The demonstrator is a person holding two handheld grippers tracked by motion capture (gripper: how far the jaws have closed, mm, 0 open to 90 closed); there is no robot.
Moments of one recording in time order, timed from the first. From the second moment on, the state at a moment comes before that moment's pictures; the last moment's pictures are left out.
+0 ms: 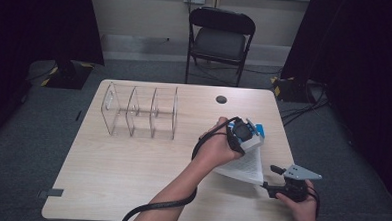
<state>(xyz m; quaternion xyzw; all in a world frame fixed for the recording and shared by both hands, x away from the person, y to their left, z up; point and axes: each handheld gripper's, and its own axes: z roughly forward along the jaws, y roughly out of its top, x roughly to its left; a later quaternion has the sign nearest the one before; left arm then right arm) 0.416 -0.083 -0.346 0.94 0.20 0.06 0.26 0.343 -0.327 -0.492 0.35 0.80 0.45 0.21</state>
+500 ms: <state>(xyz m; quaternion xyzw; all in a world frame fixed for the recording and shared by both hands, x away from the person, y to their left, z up) 0.407 -0.079 -0.338 0.94 0.19 0.06 0.27 0.348 -0.316 -0.486 0.33 0.79 0.48 0.21</state>
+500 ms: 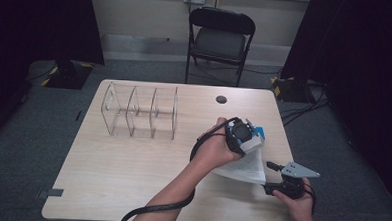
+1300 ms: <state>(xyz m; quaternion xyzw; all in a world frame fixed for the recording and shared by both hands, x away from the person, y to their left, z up) 0.399 -0.081 -0.323 0.94 0.17 0.06 0.28 0.352 -0.310 -0.469 0.30 0.78 0.49 0.24</state>
